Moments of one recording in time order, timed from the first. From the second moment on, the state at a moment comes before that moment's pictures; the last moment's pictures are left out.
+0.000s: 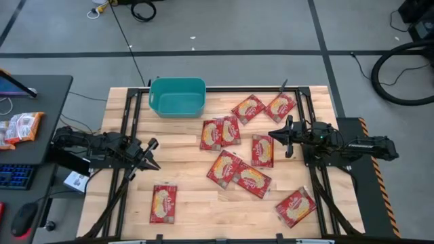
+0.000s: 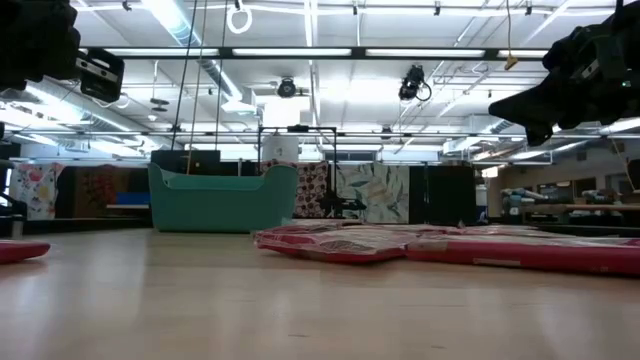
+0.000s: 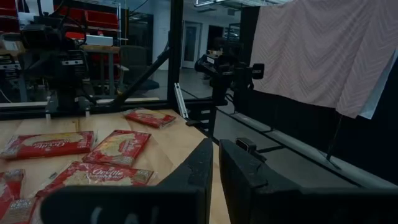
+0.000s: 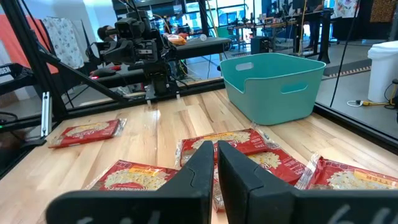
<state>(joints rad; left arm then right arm) -0.23 0.01 0.01 0.10 0.26 -0.12 -0.15 0.08 0.01 0.04 0.03 0.14</state>
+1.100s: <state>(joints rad) -0.23 0.01 0.01 0.60 0.19 -0.23 -0.15 0.08 0.01 0.15 0.03 0.17</state>
